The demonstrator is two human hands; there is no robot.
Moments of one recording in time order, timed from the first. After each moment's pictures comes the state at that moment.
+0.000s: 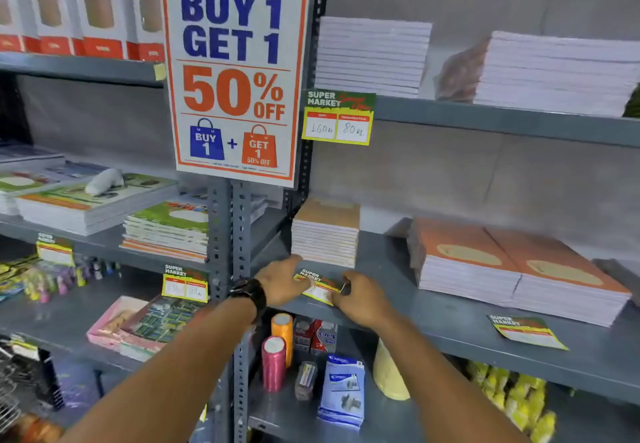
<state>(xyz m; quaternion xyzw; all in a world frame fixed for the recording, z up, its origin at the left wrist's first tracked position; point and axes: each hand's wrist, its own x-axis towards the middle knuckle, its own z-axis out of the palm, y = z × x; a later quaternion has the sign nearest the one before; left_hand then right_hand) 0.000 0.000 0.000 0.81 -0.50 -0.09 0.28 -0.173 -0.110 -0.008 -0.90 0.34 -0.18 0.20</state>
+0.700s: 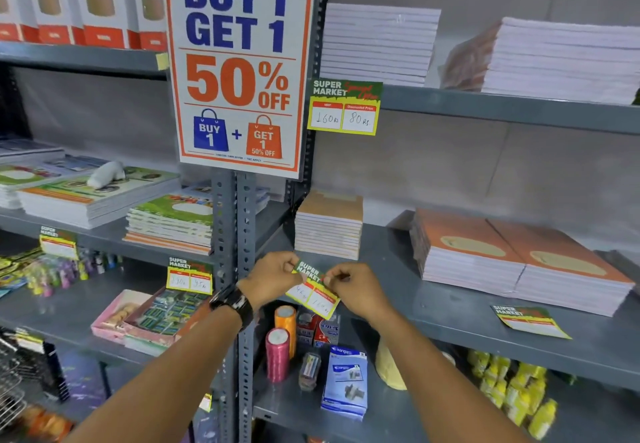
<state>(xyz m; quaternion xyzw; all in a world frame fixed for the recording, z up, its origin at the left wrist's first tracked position) -0.006 0.029 -0.004 0.73 -0.47 -0.15 0.46 -0.168 -0.082 0.000 -0.82 0.30 -0.26 0.41</state>
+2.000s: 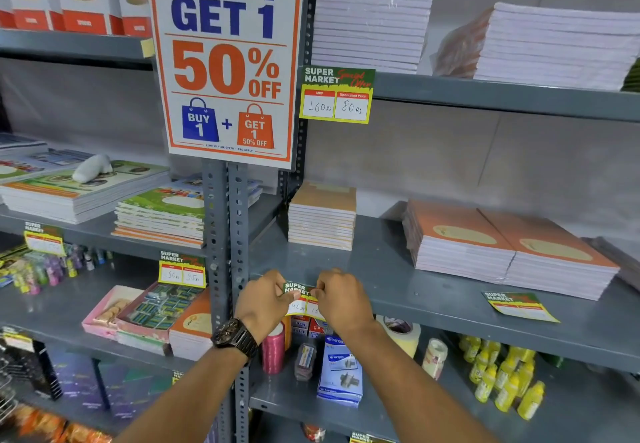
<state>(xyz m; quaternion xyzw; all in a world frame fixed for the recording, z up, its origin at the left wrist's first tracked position) -0.032 0.046 -0.056 0.83 -0.39 0.01 0.40 -0.163 -0.051 -0.026 -0.91 0.31 -0.26 0.09</state>
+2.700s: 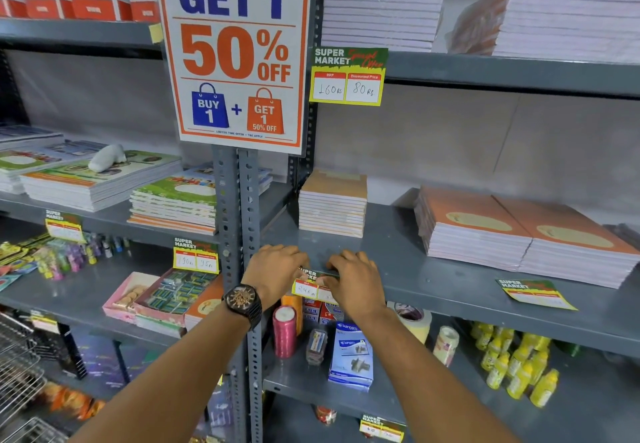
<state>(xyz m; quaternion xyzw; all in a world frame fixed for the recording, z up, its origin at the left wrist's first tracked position) -0.017 0.045 -0.025 0.77 -0.60 0.19 0.12 -0.165 -0.065 -0.038 -0.92 0.27 -0.29 0.04</state>
